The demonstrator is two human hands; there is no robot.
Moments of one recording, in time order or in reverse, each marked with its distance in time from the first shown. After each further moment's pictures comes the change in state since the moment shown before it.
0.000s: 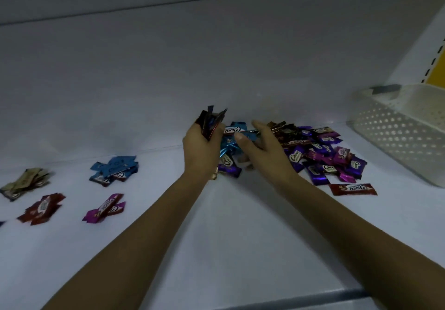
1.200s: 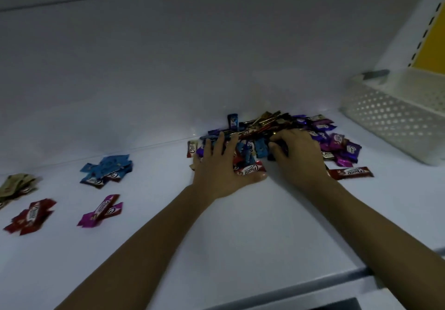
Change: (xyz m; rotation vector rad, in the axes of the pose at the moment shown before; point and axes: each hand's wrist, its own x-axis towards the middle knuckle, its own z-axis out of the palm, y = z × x) left_hand -0.025 -0.042 0.008 0.932 -0.649 0.130; right_hand -0.002 0.049 -0.050 -0.947 0.292 -0.248
